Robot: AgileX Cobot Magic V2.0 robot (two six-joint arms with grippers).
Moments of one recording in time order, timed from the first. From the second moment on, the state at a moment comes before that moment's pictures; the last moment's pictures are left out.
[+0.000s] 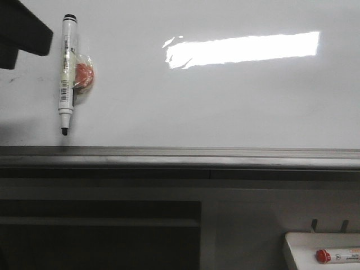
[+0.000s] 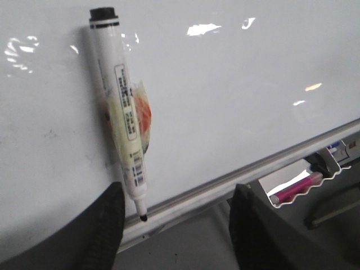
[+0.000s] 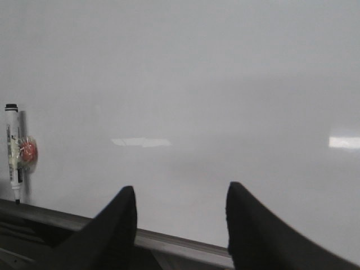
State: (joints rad) left arm -0.48 0.98 -0.64 -0.70 0.38 0.44; right arm 0.35 0.43 -0.56 0.12 0.46 0.11
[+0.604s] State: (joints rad) left arm -0.51 1.21 -0.64 -0.71 0.22 0.45; right arm 0.35 0.43 -0.56 0.12 0.58 0.11
